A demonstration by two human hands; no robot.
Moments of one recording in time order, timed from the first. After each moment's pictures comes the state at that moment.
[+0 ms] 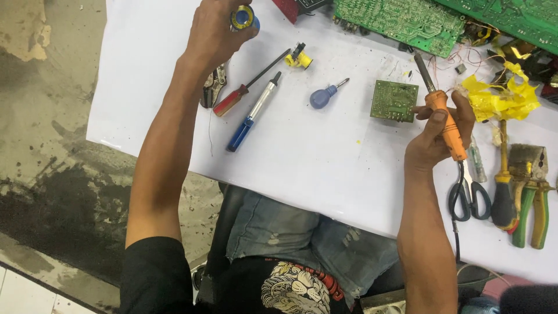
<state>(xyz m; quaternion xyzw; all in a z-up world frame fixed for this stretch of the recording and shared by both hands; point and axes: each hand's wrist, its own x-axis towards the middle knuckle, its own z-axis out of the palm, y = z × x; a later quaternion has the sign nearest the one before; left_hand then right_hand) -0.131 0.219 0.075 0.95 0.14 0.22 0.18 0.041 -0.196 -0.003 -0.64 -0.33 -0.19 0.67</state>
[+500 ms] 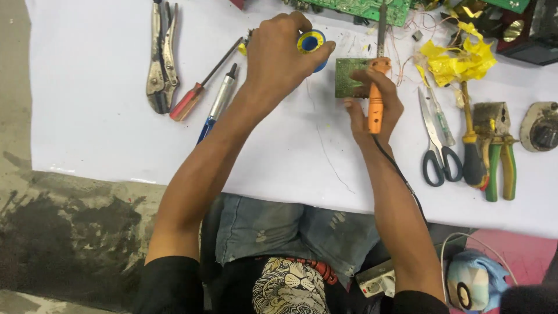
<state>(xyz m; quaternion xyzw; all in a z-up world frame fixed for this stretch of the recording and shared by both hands) -0.038 0.032 0.086 0.91 0.21 0.23 0.28 0.005 -0.185 0.023 -0.66 -0.40 -0.05 0.63</state>
